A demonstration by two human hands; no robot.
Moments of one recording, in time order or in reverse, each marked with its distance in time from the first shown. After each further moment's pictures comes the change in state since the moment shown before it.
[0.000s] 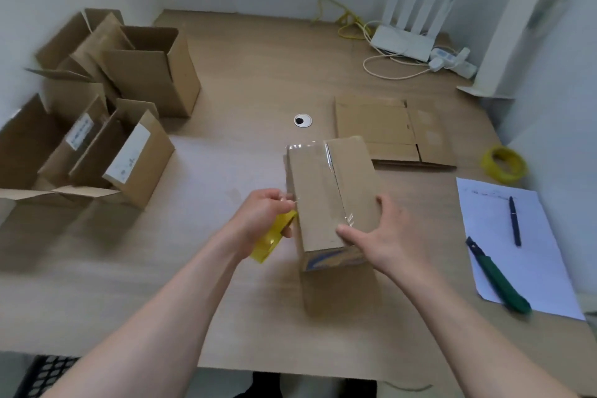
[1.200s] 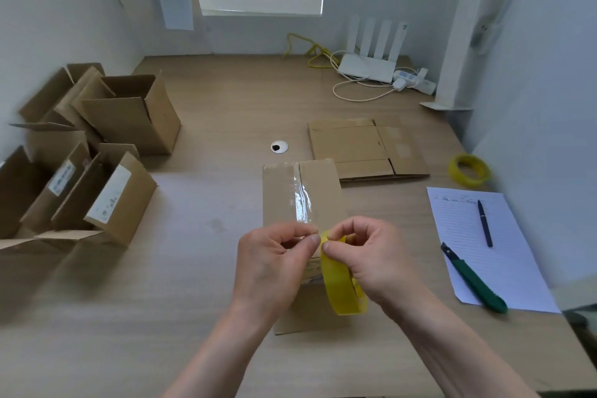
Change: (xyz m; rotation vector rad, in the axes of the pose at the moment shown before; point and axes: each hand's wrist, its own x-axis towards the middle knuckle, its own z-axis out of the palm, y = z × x) left_hand -0.091 0.031 0.073 0.171 0.227 0.517; right_hand -0.076 -0.036 -0.084 0.924 -0.153 -0.148
